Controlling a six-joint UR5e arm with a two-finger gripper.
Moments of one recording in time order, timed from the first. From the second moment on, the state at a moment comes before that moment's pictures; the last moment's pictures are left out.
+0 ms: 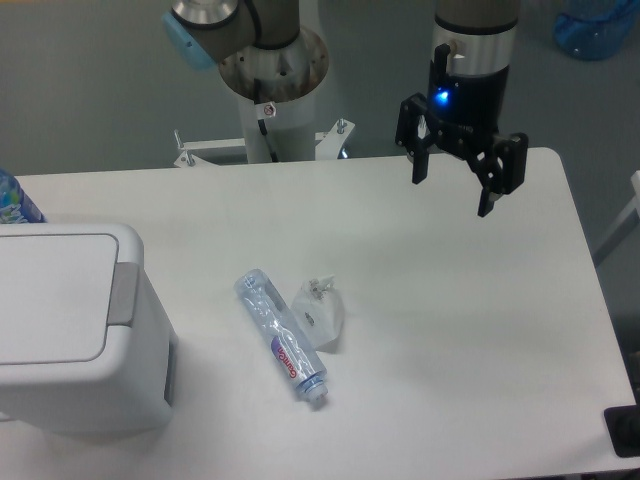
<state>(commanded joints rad) 2.69 -1.67 -1.46 -1.28 1.38 1.44</state>
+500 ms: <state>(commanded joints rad) 2.68 -1.67 -1.46 -1.28 1.36 1.44</state>
